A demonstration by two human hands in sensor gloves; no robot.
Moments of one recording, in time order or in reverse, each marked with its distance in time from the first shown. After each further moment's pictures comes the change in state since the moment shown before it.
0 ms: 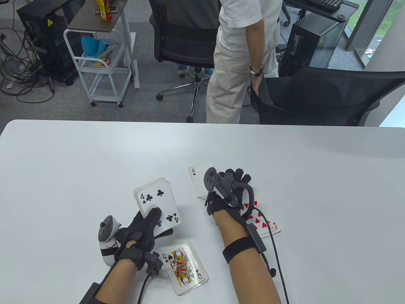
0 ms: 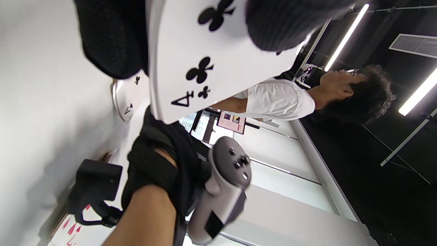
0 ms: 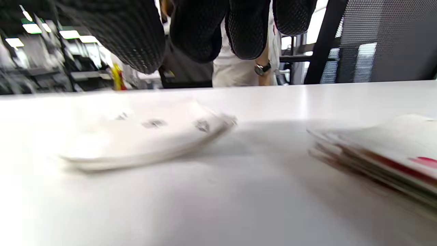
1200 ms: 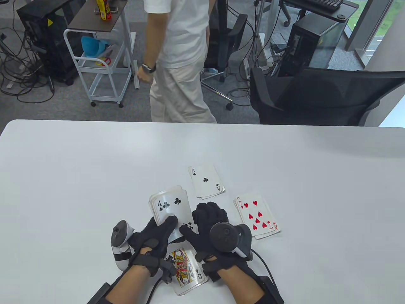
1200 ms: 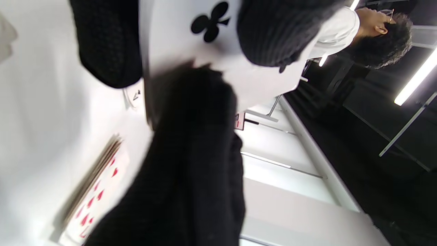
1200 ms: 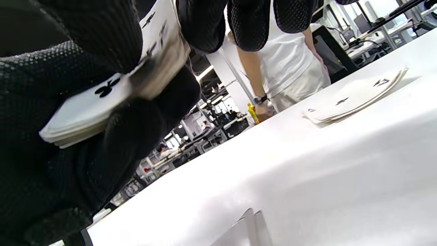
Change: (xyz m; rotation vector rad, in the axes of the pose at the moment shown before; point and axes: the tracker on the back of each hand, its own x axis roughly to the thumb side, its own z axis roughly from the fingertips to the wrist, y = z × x) left_hand -0.016 -0.025 0.002 0.020 -0.026 -0.010; right_hand 0.007 0.001 0.128 -0.039 -0.460 -0.547
